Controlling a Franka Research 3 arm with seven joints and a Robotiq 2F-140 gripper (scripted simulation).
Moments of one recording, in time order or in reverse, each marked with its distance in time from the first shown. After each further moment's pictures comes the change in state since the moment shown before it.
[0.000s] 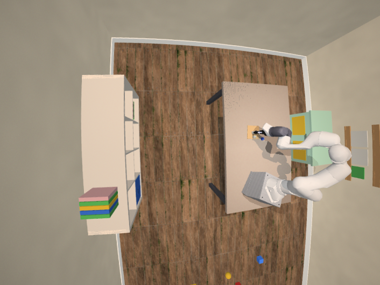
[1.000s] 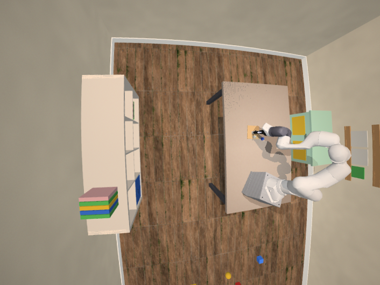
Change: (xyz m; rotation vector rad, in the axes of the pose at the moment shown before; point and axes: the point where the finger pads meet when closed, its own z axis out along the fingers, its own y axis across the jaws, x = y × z) arm 0.001 -0.002 0.002 0.003 0.000 0.001
